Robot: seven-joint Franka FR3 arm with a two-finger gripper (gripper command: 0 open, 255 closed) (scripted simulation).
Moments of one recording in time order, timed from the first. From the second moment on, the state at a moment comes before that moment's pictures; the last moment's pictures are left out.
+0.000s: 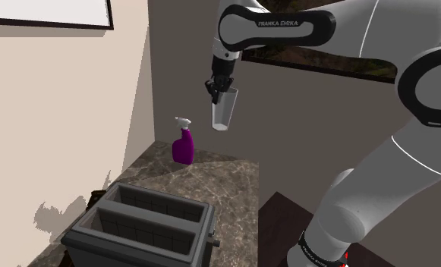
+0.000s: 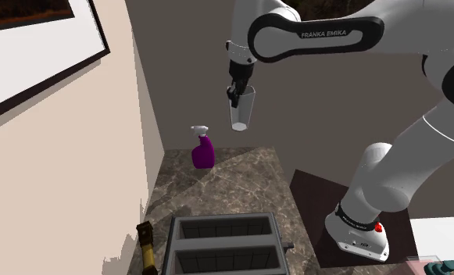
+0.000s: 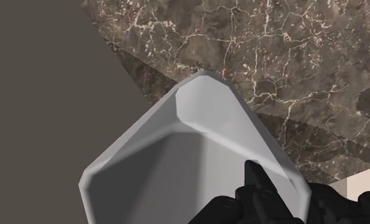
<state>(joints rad) -0.02 -0.28 0.07 -1.95 -0.08 1.82 0.03</state>
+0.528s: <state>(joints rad) -0.01 -0.38 0.09 -1.98 -0.07 1.75 0.05</state>
